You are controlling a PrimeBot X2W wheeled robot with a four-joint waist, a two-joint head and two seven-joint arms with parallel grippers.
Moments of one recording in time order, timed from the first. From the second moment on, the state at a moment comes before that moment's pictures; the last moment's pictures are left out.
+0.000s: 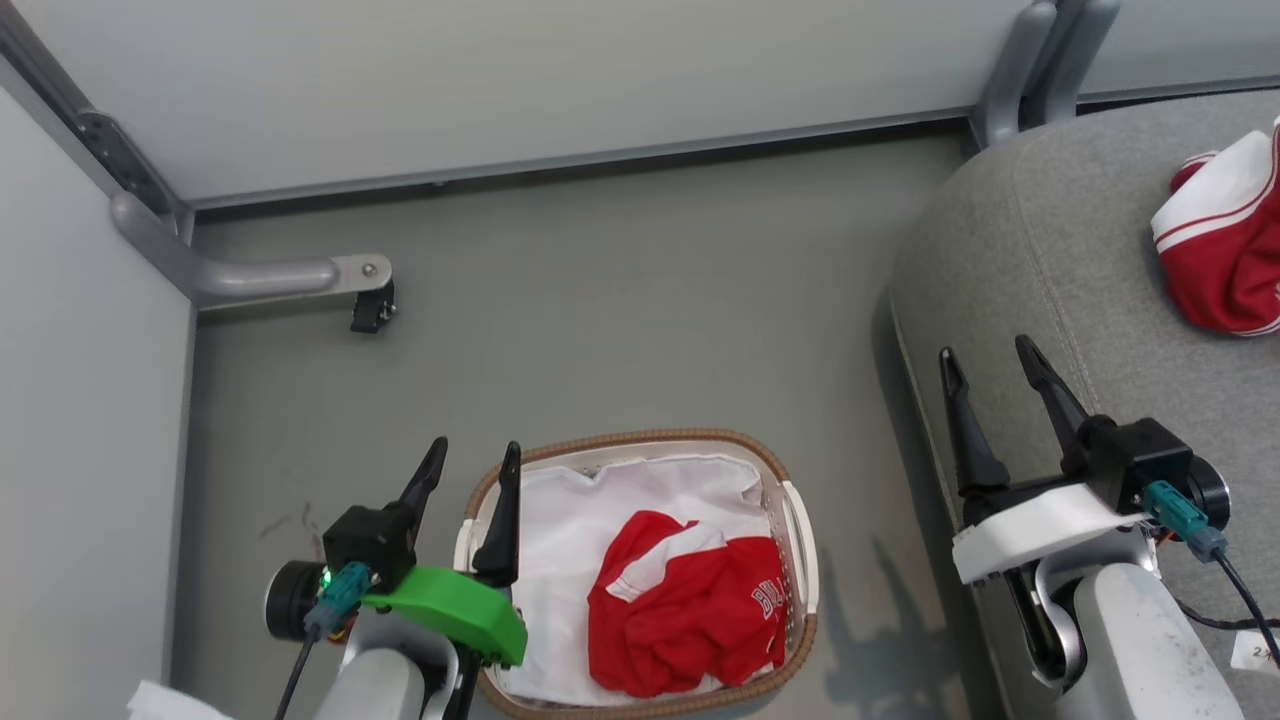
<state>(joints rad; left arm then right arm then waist) -0.20 0.05 -0.28 0.43 -0.31 -0.12 -0.26 -0.22 -0.05 0.01 0.23 0.13 0.13 -0.26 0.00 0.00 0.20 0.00</state>
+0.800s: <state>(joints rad) -0.62 0.05 -0.72 0.94 -0.38 -0.13 -0.26 -0.41 -0.05 0.08 0.10 0.17 0.13 -0.26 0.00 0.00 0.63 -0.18</state>
